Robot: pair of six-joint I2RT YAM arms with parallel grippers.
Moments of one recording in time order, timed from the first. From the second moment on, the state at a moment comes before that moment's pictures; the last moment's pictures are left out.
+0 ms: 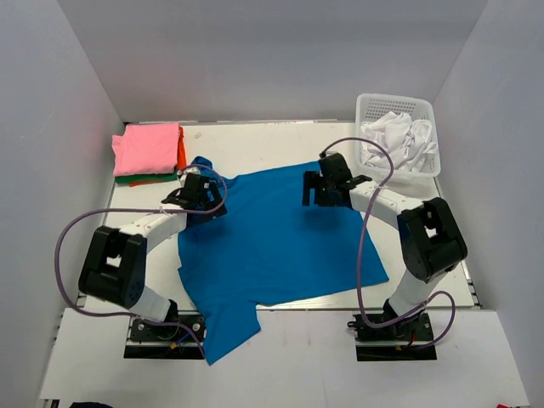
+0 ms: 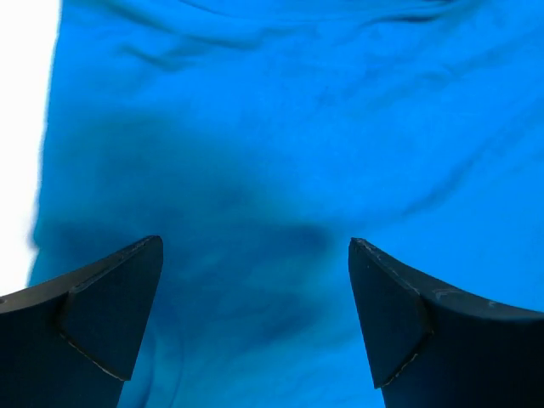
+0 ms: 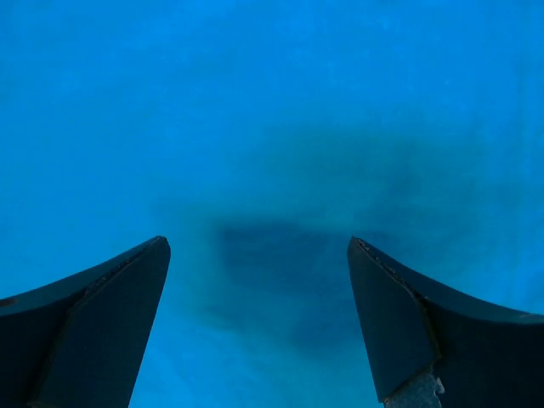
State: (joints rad) left arm -0.30 1.47 0.79 -0.25 -0.23 -0.58; right arm 0.50 1.70 1.09 -0.27 0.05 0.38
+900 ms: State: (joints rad) left arm -0.30 1.86 1.17 -0.20 -0.11 -0.49; right arm 0.37 1.88 1.19 -0.34 0.23 0.50
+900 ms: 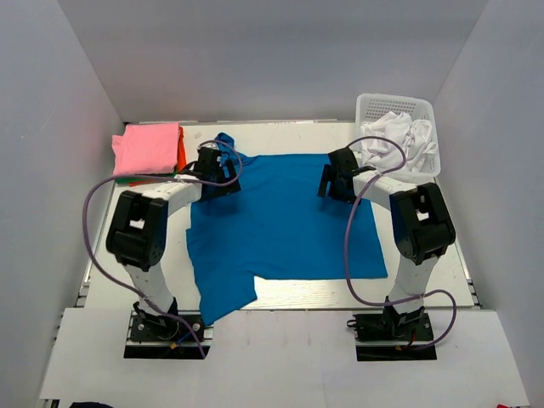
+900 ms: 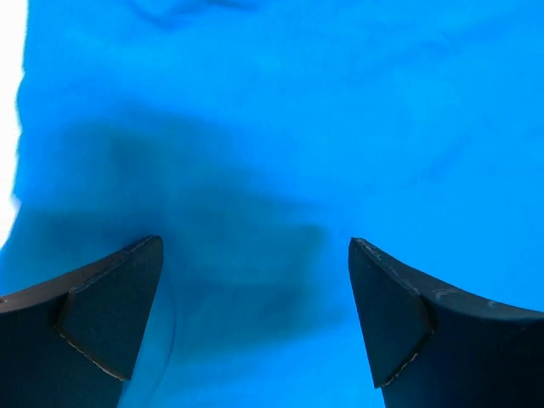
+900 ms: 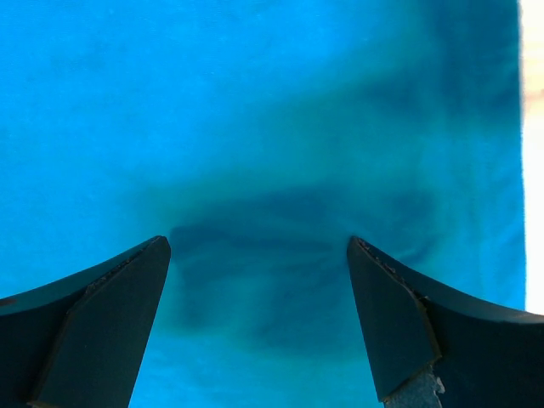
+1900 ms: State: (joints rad) left arm -0.21 2.28 1.76 -0.36 -0.27 -0.43; right arm 0.37 1.91 1.21 -0.29 0.21 0.40
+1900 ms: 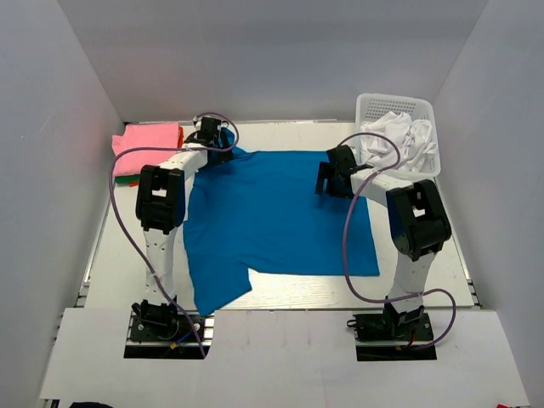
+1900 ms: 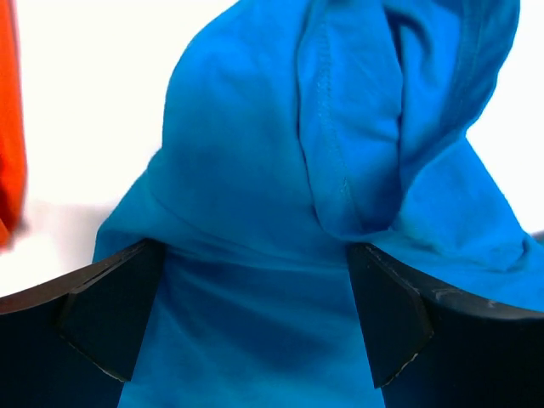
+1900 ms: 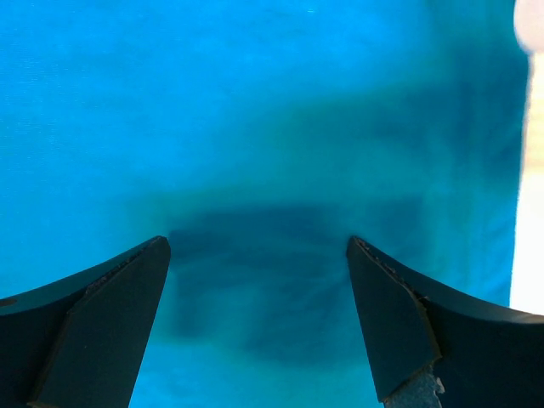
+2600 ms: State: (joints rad) left arm -0.18 2.04 1.71 -0.50 -0.16 -0.39; right arm 0.35 1.74 1.24 -0.27 0.12 0.39
